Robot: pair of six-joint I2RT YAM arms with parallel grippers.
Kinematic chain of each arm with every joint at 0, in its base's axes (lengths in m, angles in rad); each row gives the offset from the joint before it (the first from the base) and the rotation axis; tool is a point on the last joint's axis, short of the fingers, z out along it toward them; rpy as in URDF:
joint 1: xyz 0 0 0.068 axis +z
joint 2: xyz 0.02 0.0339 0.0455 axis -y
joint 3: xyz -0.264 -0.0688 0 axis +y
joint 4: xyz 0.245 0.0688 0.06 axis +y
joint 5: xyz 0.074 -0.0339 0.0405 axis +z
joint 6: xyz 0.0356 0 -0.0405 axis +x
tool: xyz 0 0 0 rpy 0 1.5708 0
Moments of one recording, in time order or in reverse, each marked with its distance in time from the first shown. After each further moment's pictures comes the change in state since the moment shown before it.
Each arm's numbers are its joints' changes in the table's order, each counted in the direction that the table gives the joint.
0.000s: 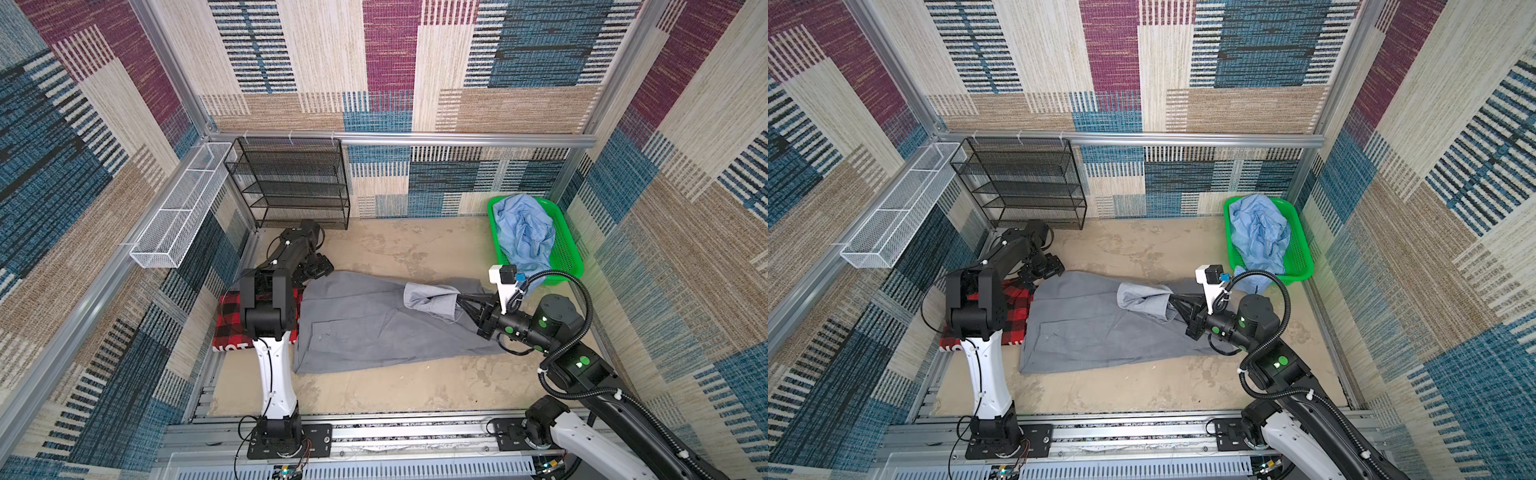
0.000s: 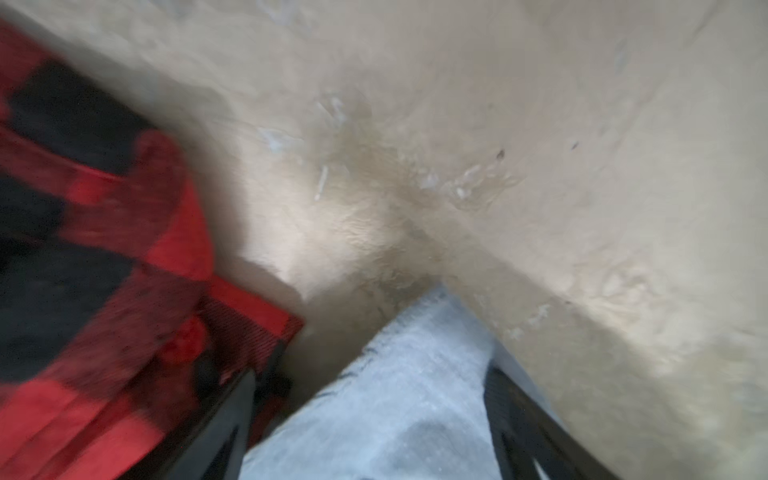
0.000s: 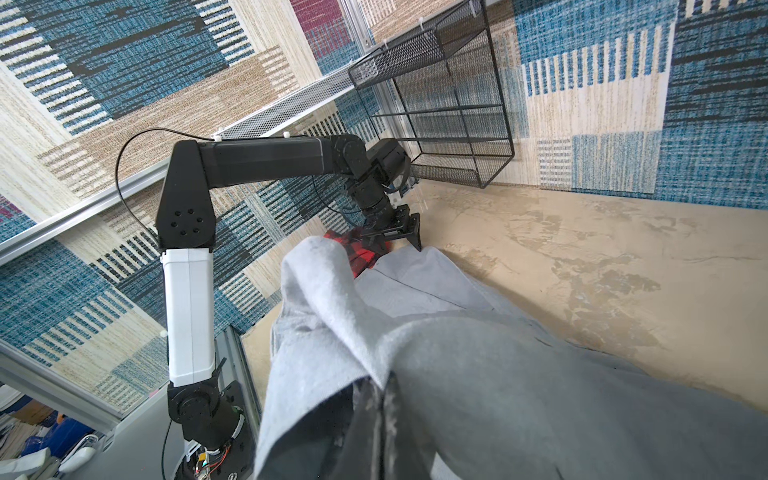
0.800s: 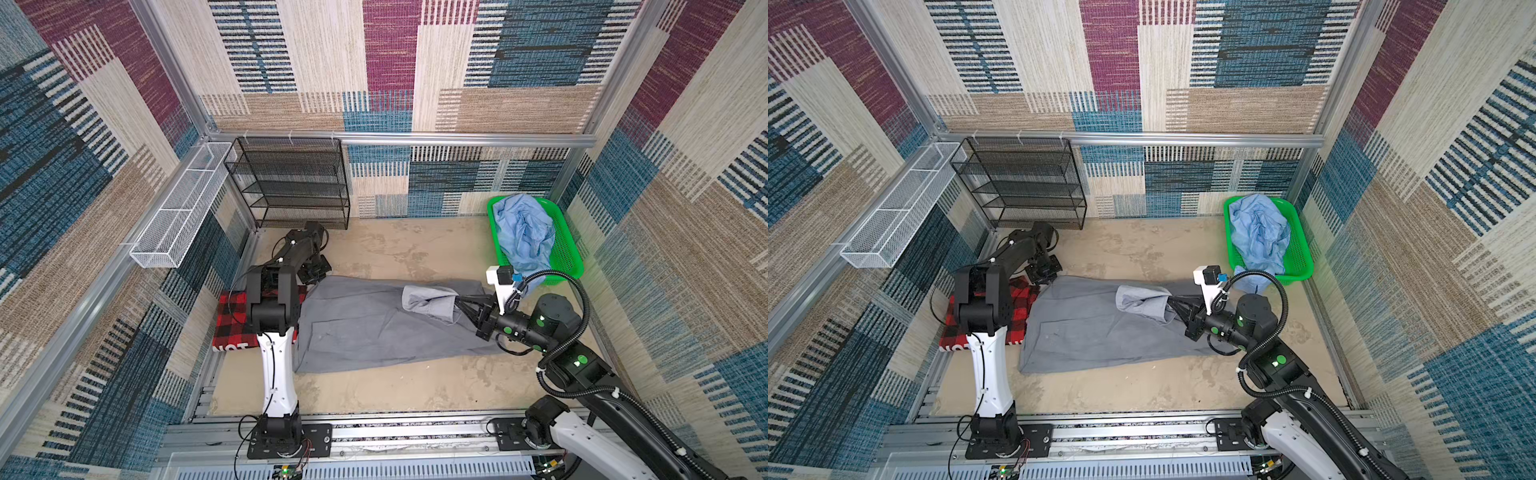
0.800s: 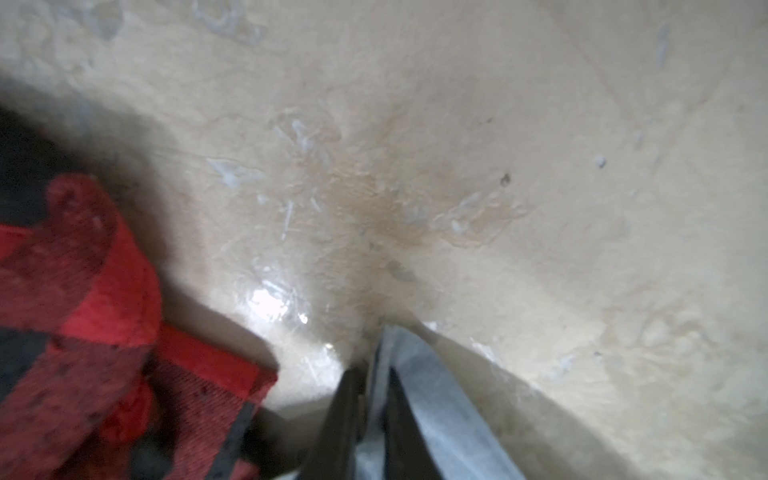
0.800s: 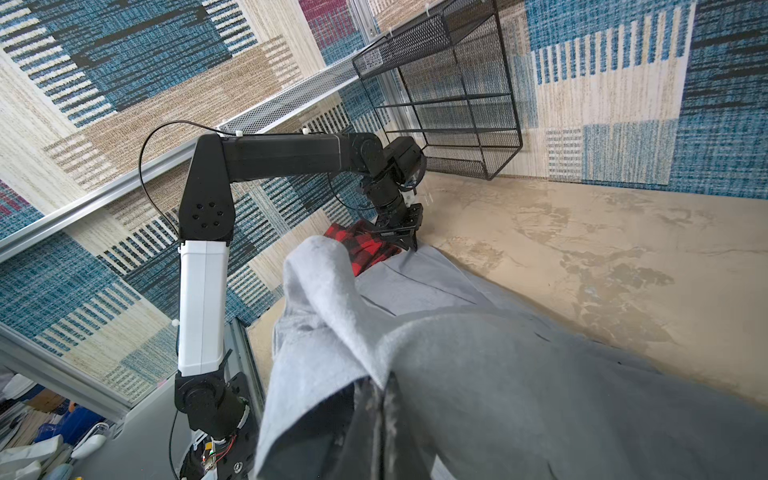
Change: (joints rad) left arm -0.010 -0.054 -0.037 -0.010 0.048 0.029; right arm 0.000 -0.011 0.006 -0.003 0.019 0.000
